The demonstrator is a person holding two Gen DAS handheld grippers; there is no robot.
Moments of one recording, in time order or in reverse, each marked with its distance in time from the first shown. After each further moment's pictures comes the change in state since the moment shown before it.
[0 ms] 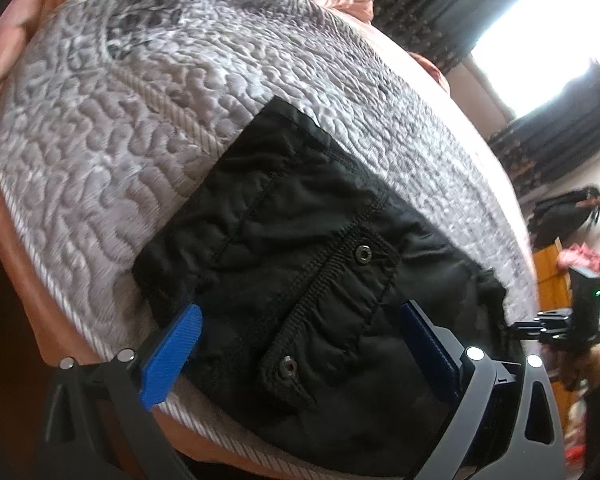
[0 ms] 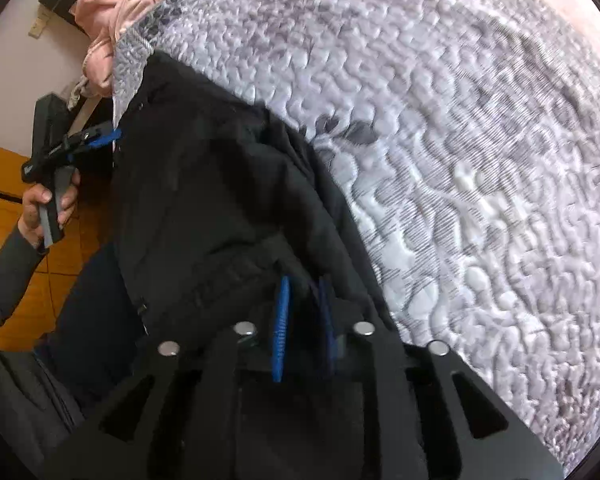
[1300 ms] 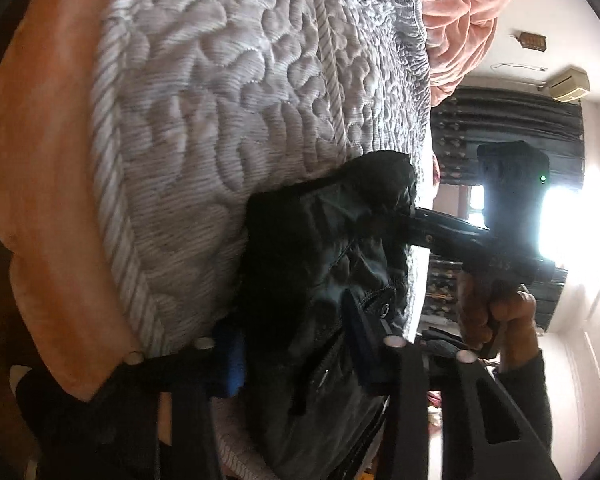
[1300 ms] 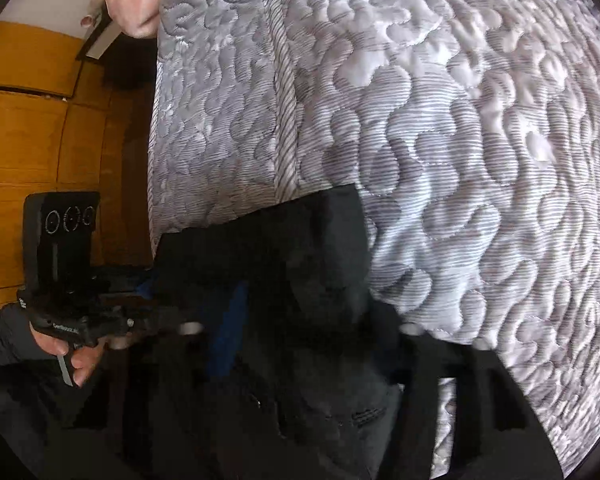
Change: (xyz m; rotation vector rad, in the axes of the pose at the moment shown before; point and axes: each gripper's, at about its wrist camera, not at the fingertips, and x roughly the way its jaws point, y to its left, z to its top) left arm 0.016 0.109 -0.029 -0.639 -0.009 -0.344; right arm 0.185 0.234 0.298 -0.462 0.394 0.072
